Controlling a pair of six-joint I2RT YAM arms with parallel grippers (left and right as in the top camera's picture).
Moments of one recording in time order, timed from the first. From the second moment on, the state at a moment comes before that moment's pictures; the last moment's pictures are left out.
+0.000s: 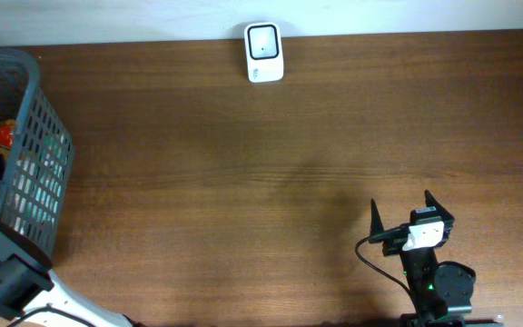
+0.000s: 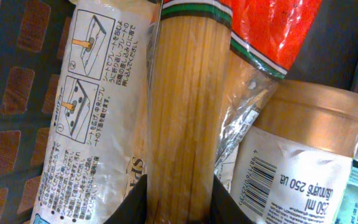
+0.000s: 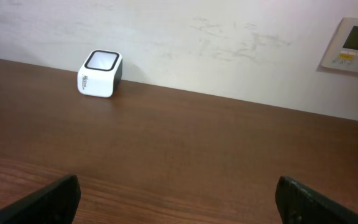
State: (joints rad) left arm 0.77 2.08 1.65 -0.68 0.03 0.55; right arm 0.01 0.01 0.01 -0.07 -0.09 -0.13
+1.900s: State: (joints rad) left arm -0.59 2.14 1.66 -0.71 -0.09 -0.86; right arm 0.01 0.01 0.01 -0.07 -0.09 -0.13
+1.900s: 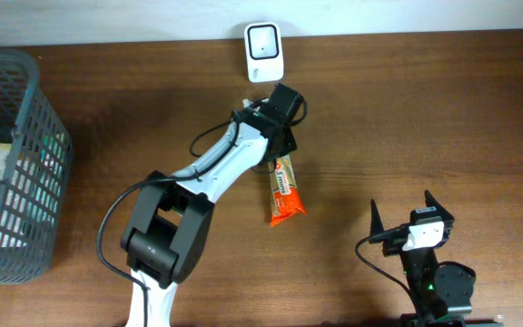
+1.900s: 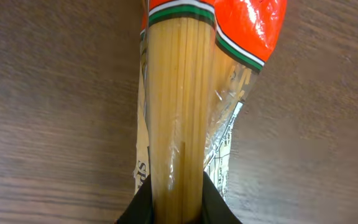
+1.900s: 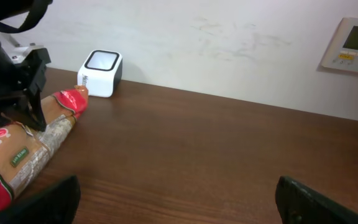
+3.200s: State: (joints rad) left arm 0.49 1.60 1.88 -0.86 -0.33 -0.09; right arm 0.01 0.01 0.01 -0.07 -0.09 -0.13
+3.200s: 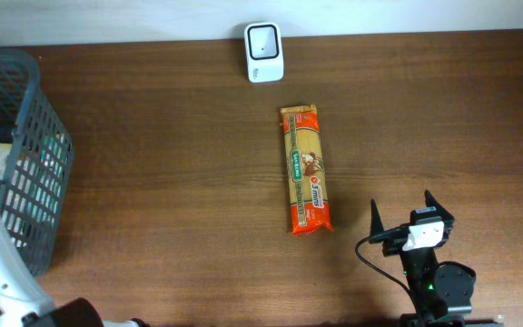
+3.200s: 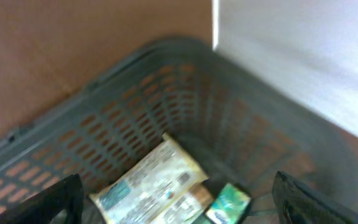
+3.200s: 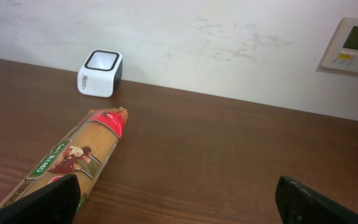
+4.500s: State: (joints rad) left arm 0.75 2.12 1.76 -0.91 0.05 0.33; right arm 0.01 0.01 0.01 -0.07 -0.09 -0.13
